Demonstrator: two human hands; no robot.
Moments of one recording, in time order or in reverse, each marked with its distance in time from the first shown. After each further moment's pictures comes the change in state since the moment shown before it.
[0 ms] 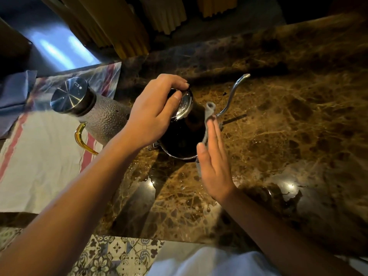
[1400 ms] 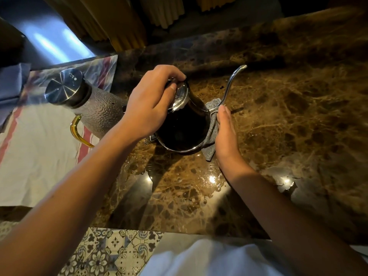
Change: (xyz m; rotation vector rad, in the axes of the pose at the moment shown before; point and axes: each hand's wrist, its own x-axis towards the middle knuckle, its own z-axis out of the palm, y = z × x) left_hand -0.001 0.005 0.001 0.026 -0.013 -0.057; right_hand 0.045 -0.019 -0.029 0.543 0.118 0.542
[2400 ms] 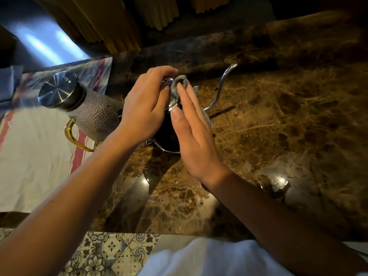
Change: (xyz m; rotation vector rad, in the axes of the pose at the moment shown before) left_hand 0.000 -0.001 0.008 0.058 0.094 -0.018; right_hand -0.049 -0.033 0.038 -0.364 -0.270 -0.509
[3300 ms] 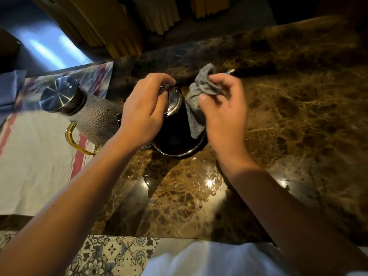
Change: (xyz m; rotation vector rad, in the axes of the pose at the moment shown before) left_hand -0.001 0.002 0.000 0.029 -0.003 -0.021; right_hand 0.025 -0.008 -0.041 0.331 0.382 -0.006
